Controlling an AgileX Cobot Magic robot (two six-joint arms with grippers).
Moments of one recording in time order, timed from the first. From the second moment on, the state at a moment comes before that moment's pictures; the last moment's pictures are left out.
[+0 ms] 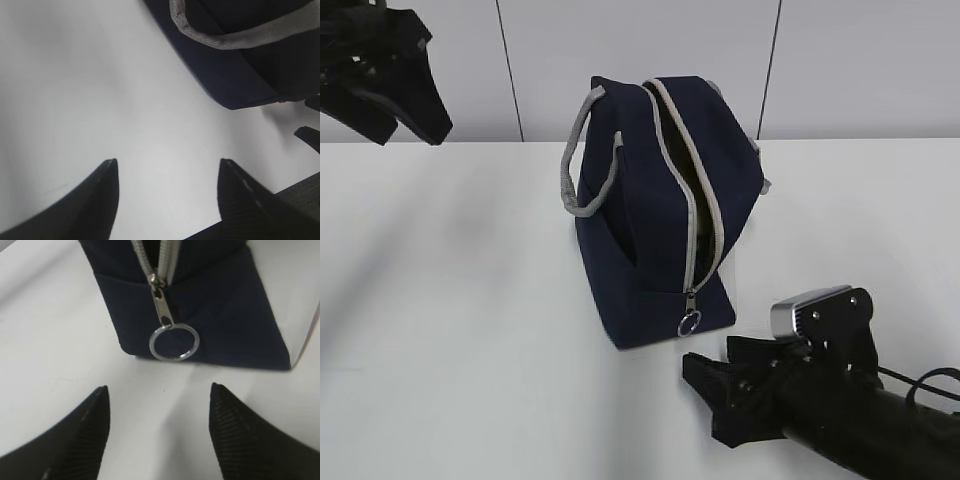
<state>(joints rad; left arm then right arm) -0.32 1.61 -1.58 -0.22 1.24 0.03 0.55 1.92 -0.30 -0.09 -1.14 0.30</state>
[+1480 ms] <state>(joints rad) -0.32 1.61 -1.58 -0.24 1.24 0.03 0.55 1.96 -0.48 -0.23 -1.01 0.30</state>
